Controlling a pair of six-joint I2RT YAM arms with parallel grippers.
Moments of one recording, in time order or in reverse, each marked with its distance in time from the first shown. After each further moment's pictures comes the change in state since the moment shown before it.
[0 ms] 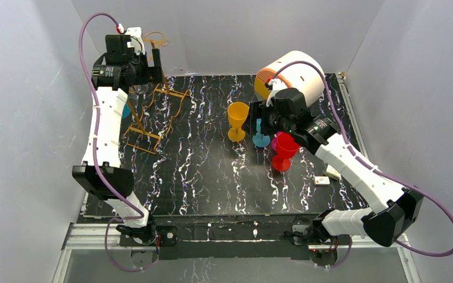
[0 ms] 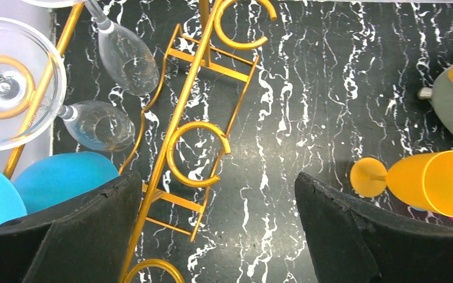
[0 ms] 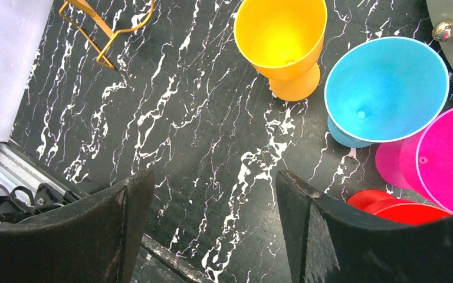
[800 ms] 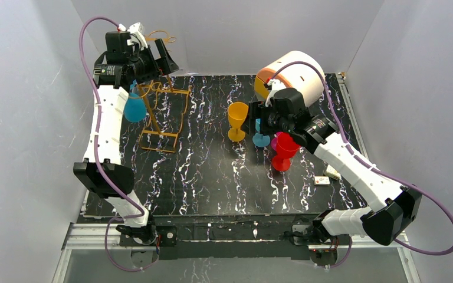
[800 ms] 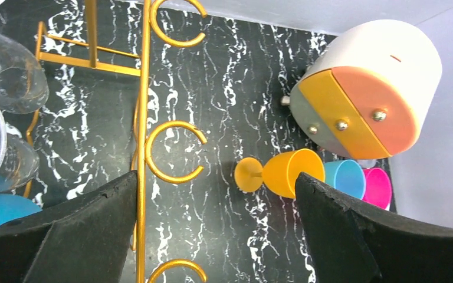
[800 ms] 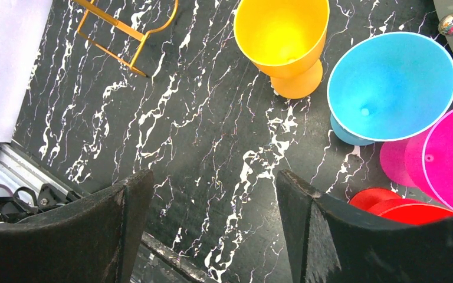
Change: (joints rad) left arm 0.004 0.018 0.001 0.087 0.320 -0.277; right arm 0.000 0.015 0.000 0.000 -0.003 0.013
